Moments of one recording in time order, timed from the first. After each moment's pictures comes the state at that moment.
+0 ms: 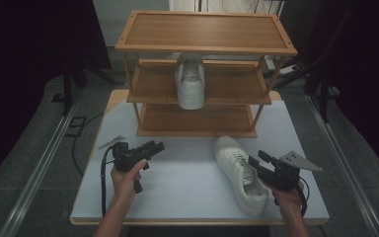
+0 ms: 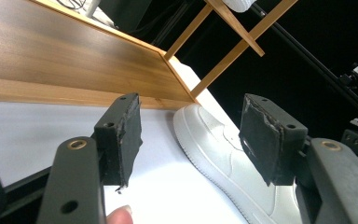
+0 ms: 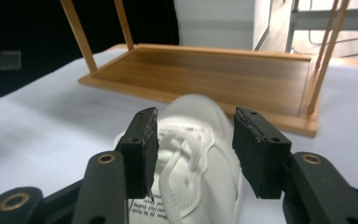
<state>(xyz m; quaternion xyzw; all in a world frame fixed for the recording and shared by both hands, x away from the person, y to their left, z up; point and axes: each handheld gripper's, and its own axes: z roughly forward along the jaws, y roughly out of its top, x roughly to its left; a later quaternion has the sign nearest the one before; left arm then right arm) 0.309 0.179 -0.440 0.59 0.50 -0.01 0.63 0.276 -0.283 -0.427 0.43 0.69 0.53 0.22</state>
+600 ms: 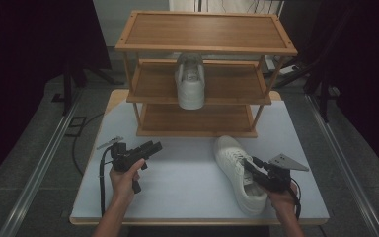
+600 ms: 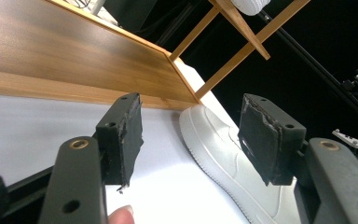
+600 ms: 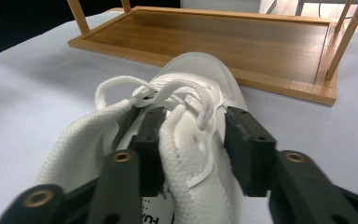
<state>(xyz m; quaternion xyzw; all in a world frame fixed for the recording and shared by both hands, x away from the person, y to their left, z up) 0.311 0.185 -0.446 0.58 0.51 -0.02 0.63 0.283 -0.274 -0.452 0.43 0.73 0.49 0.21</state>
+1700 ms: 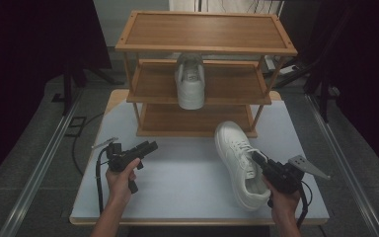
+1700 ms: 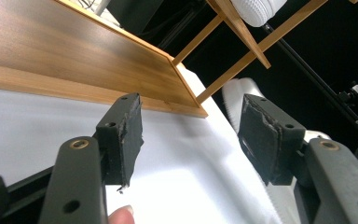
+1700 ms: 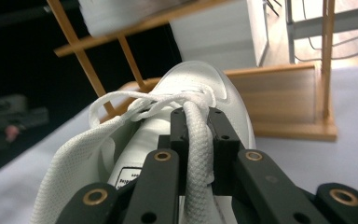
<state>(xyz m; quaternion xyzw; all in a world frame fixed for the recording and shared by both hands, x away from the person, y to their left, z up) 0.310 0.197 -0.448 0.57 0.52 -0.03 0.64 0.262 -0.279 -0.419 0.47 0.61 0.61 0.20</state>
